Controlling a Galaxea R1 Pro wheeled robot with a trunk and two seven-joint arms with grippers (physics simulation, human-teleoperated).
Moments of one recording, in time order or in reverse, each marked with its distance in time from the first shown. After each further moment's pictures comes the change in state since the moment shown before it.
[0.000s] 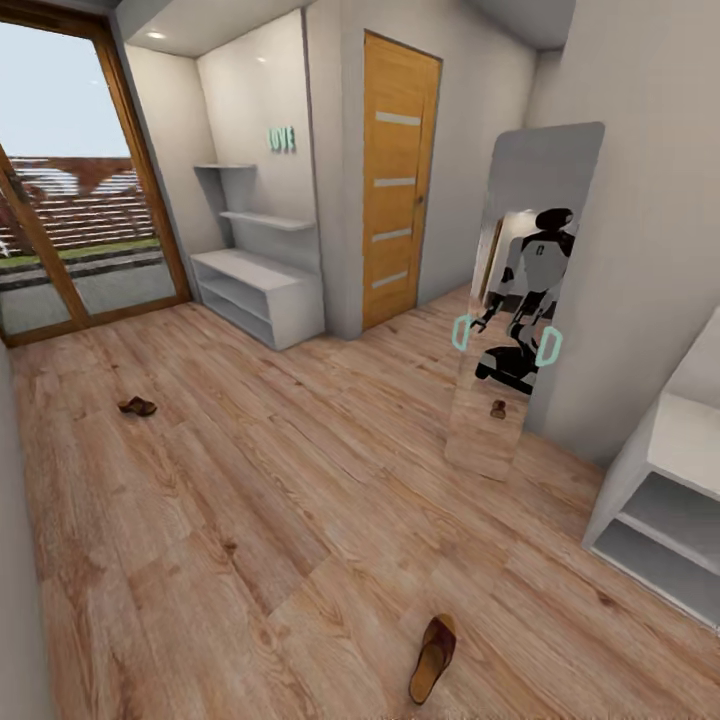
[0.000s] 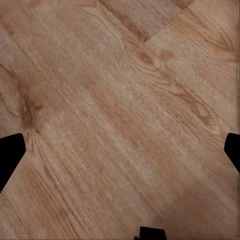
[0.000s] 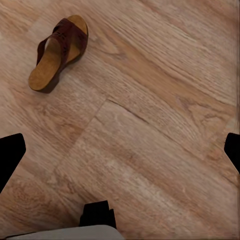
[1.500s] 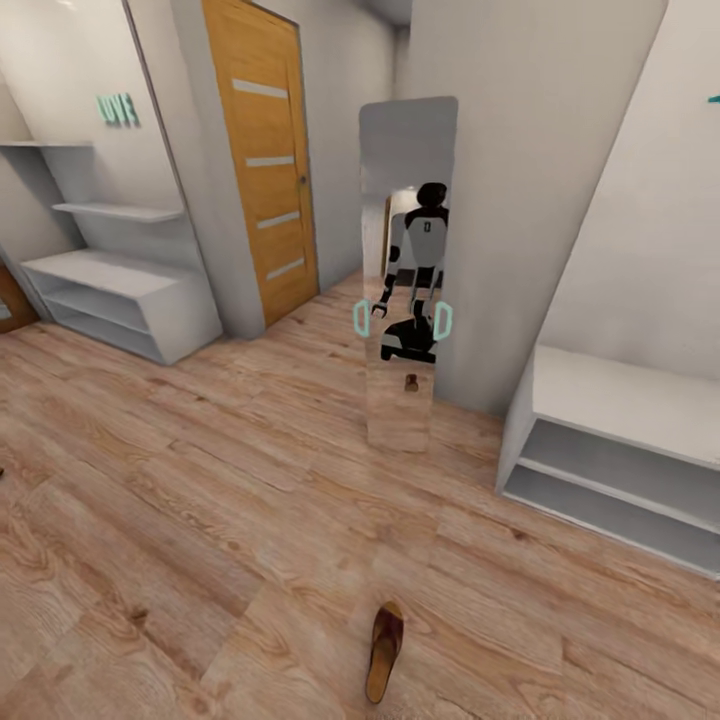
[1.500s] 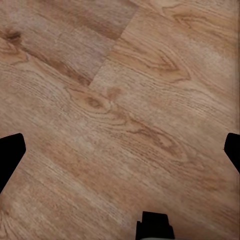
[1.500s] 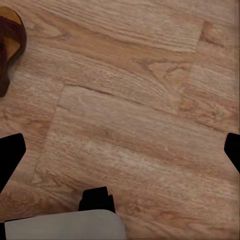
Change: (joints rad) left arm 0.001 0.003 0.000 0.001 0.001 -0.003 0.000; right arm 0.000 0.003 0.000 0.000 0.001 0.000 0.000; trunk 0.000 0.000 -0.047
